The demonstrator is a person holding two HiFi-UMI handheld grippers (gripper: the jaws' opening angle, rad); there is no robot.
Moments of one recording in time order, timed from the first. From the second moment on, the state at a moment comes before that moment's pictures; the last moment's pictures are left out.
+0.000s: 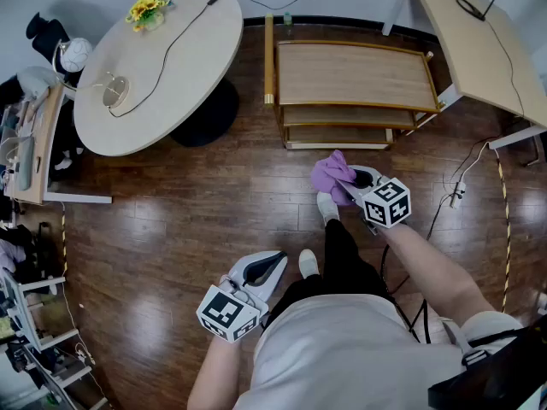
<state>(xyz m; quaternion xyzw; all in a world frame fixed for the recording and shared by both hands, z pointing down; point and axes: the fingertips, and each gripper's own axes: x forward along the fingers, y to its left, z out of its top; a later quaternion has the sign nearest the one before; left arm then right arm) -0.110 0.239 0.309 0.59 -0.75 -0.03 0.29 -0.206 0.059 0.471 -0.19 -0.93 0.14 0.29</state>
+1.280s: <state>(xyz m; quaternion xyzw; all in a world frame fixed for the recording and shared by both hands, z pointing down) -0.195 0.048 0.457 0.67 -0.61 -0.05 0.41 -0.409 -0.099 0.782 -0.08 -0.92 0.16 0.34</state>
